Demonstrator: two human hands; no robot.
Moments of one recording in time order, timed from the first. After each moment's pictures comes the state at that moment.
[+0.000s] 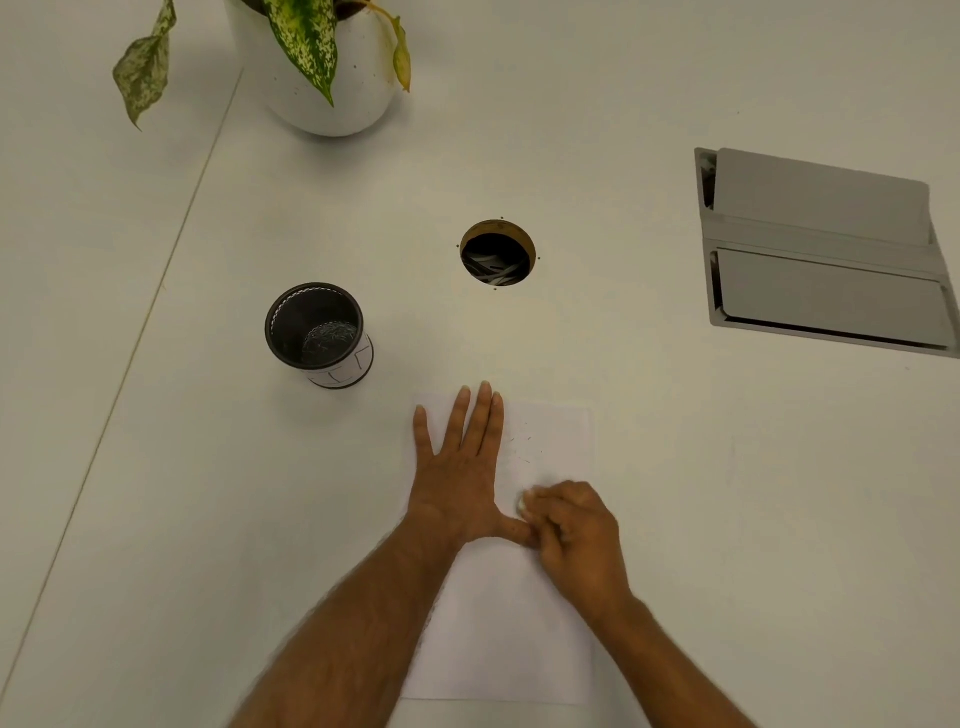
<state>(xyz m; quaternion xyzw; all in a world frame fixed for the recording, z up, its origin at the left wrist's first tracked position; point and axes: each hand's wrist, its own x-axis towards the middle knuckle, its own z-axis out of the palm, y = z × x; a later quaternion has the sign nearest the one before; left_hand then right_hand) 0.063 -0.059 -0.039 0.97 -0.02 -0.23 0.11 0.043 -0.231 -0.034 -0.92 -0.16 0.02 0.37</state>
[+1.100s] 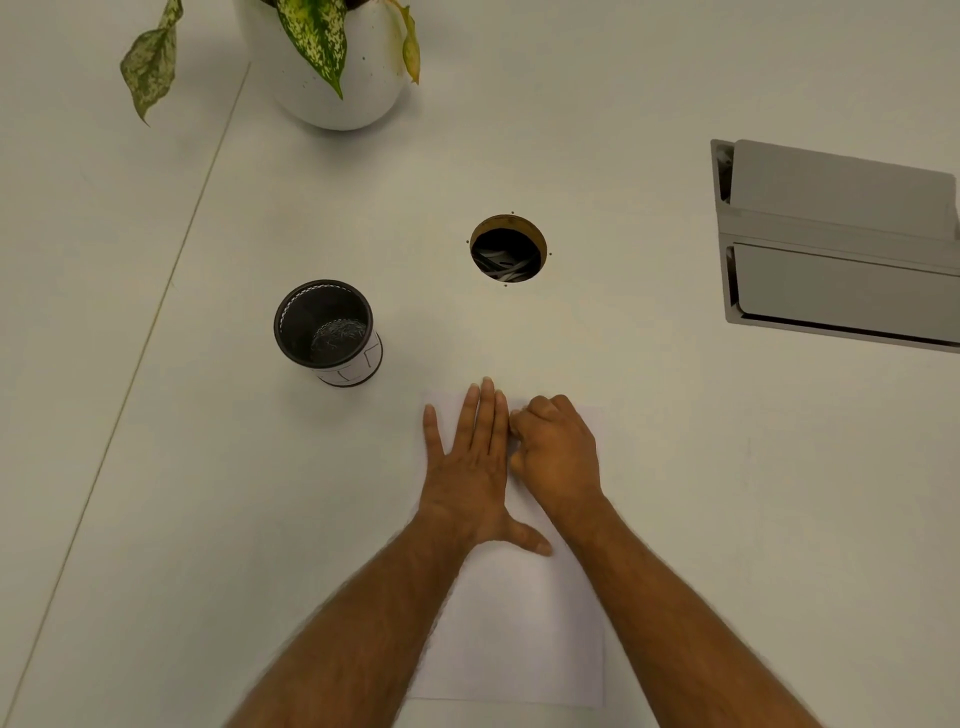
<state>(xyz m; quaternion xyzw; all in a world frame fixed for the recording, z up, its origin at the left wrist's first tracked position) 0.065 -0.059 -0.042 0.96 -0.02 -0.24 0.09 0.121 -0.171 -0.035 -0.96 -0.21 0.03 0.20</state>
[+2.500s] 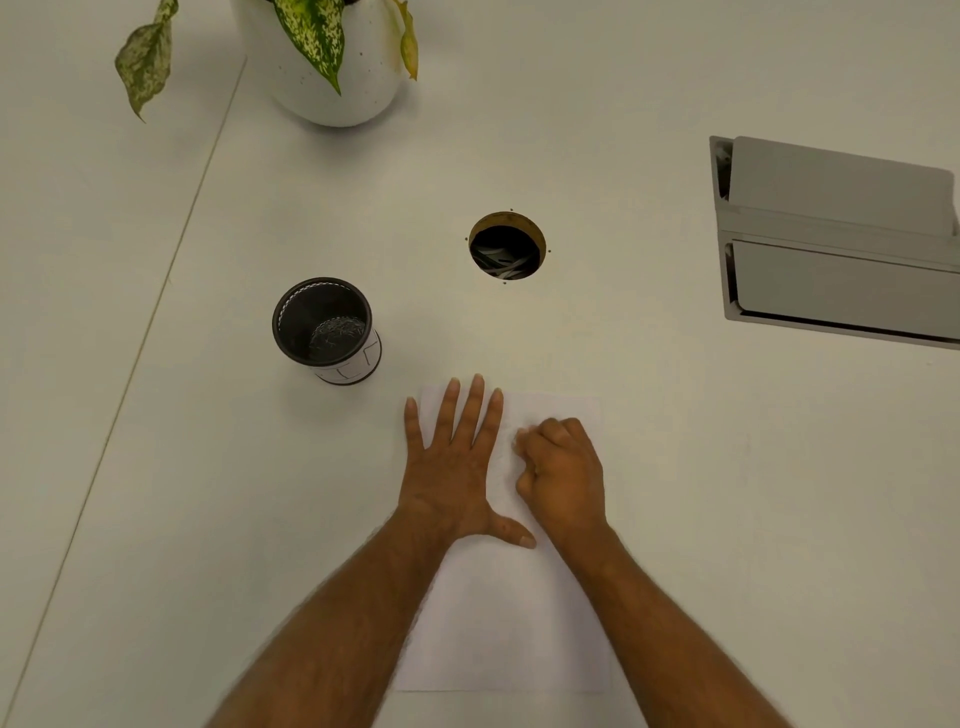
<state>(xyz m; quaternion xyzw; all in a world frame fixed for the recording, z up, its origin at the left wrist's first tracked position) 0.059 -0.038 -0.050 0.98 -0.02 -0.19 0.10 0.093 -0.186 -0.037 -0.95 -0.19 -0.02 0.25</state>
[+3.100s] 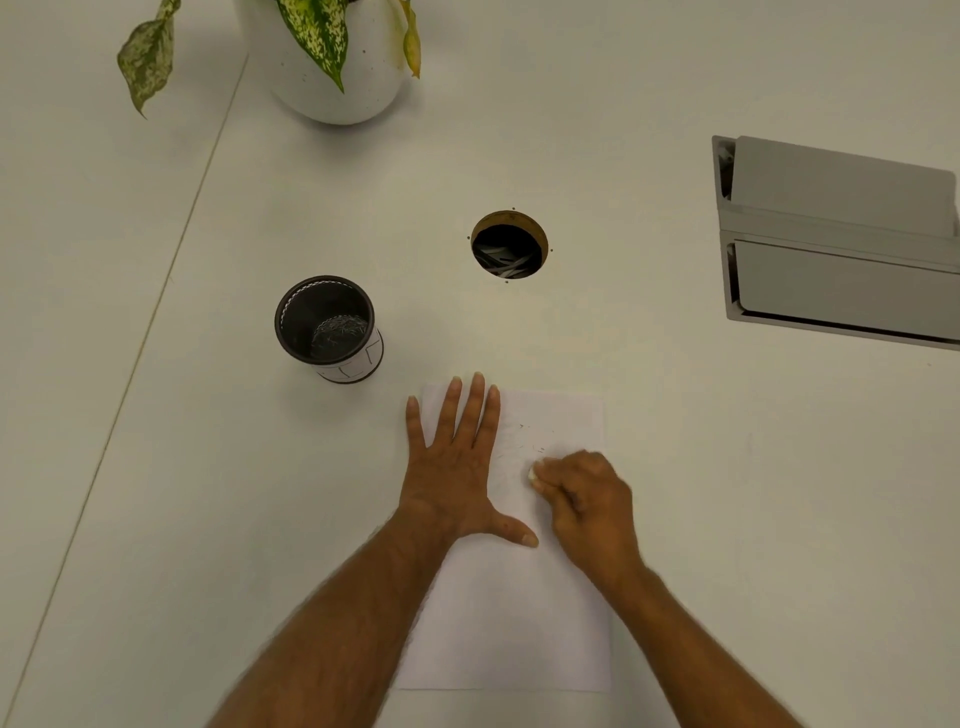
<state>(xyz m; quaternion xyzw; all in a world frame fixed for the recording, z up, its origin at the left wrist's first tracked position) 0.059 -0.038 -0.047 0.97 -0.02 -0.20 0.10 0.066 -0.223 -0.035 -0.91 -0.15 0.01 0.38</state>
